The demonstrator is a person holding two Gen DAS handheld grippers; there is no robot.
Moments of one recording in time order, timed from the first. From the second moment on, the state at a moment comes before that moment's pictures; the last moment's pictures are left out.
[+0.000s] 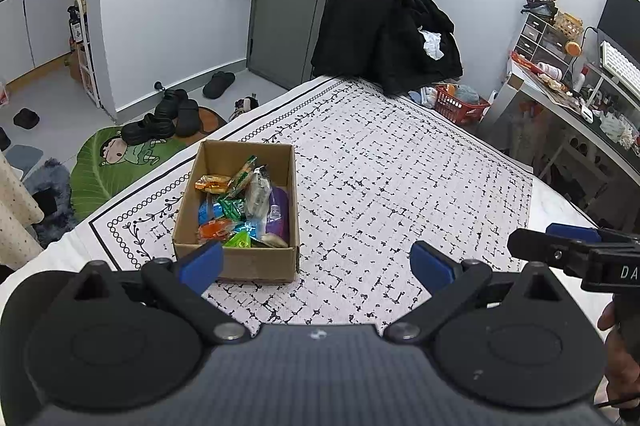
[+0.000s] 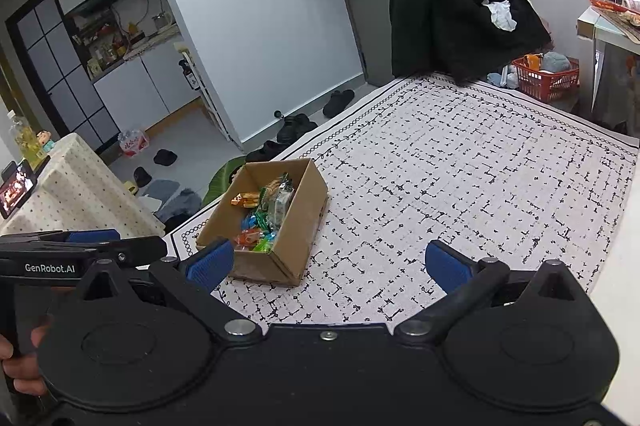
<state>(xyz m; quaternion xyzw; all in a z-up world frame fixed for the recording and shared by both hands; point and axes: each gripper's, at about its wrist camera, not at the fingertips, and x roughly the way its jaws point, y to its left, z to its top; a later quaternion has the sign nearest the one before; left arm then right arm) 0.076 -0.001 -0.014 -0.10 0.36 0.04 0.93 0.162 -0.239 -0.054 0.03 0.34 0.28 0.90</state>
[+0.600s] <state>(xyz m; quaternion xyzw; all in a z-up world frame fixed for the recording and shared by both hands) 0.076 0.002 -0.018 -0.10 0.37 0.03 0.92 0.160 -0.232 -0.052 0.01 0.34 0.27 0.90</state>
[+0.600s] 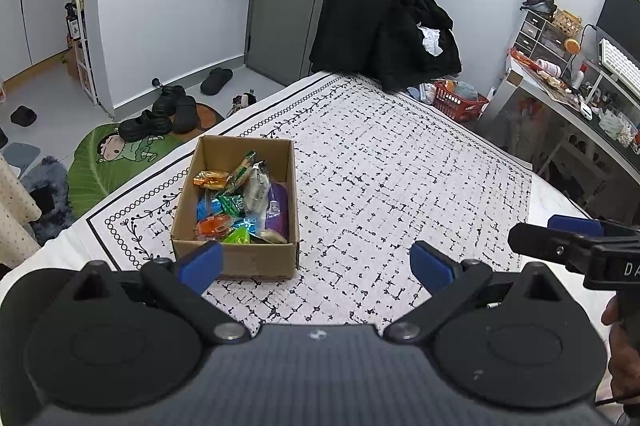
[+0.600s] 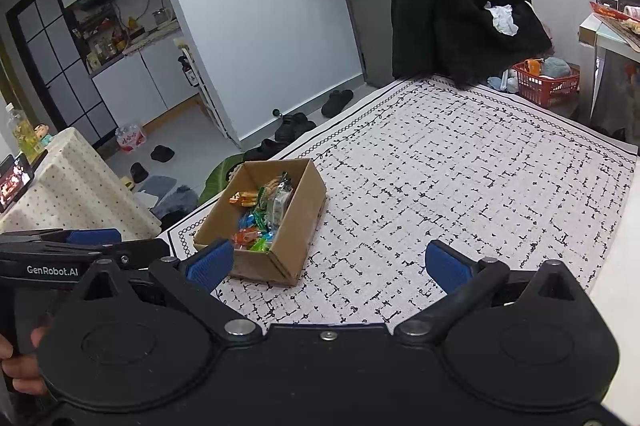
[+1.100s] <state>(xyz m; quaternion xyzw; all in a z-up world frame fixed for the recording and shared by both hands) 0.078 -0.002 -0.018 -0.10 0.37 0.03 0.92 0.159 -0.232 -0.054 0.01 0.33 0.26 0.90</state>
